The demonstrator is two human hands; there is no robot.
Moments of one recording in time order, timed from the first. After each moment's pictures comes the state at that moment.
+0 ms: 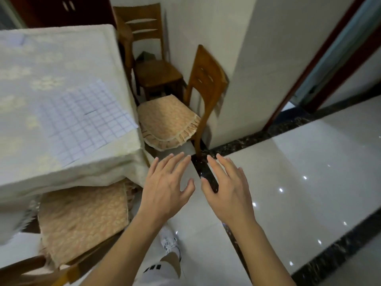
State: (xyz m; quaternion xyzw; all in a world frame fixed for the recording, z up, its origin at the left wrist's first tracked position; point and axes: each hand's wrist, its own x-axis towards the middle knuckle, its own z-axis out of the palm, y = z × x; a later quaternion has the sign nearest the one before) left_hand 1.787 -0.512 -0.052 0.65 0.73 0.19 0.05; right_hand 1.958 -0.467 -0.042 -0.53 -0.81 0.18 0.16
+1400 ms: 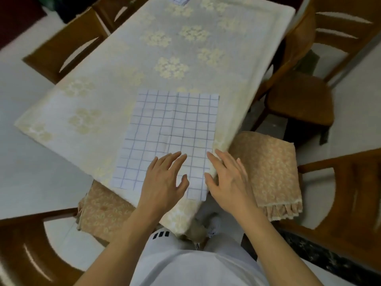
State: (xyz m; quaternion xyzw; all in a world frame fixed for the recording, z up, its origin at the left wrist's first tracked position) left_hand 1.470 -0.286 -0.115 0.28 0.94 0.16 0.06; right_hand 1.544 -0.103 -0.107 -0.12 -0.96 0.26 -0.03
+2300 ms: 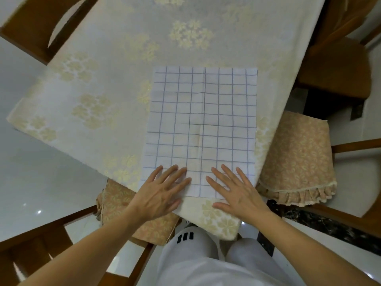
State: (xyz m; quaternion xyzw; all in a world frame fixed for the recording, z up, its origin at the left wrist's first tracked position) left_hand 1.378 -0.447 -0.245 0.55 0.82 -0.03 0.14; right_hand 1.517 -0.172 -0.268 0.11 -0.98 0.07 -0.13
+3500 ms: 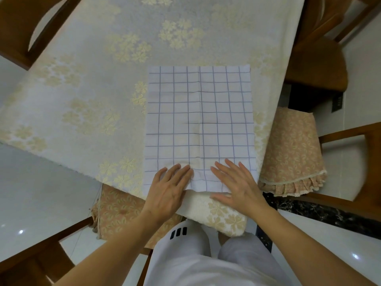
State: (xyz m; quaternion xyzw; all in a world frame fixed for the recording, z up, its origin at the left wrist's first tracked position) left_hand 1.381 -0.433 -0.249 0.47 0.87 0.06 0.12; right_hand 1.510 -0.198 -0.270 -0.01 -0.98 0.19 0.00
